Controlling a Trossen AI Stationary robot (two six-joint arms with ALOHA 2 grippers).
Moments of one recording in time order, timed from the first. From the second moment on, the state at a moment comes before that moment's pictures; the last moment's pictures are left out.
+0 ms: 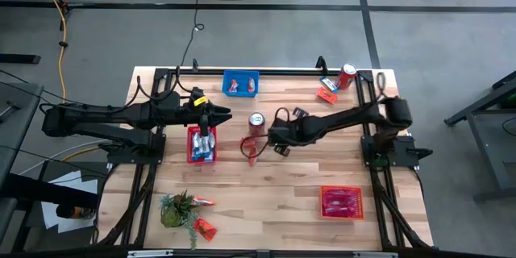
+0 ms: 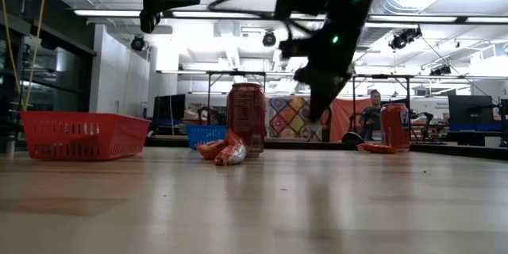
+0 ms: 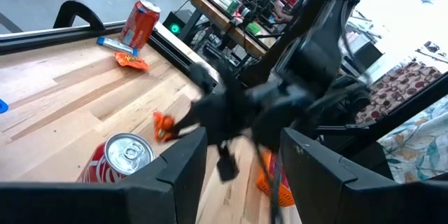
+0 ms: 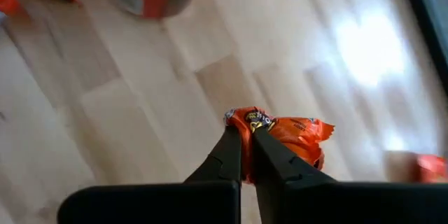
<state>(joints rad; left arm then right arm) 0.10 0.88 0.60 0.13 -0.04 -0.65 0.05 1.81 1.23 -0.75 0.51 0.42</state>
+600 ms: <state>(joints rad) 0.08 0.91 0.60 0.18 -0.02 -0.14 0.02 1.42 1.23 -0.40 0.27 0.57</state>
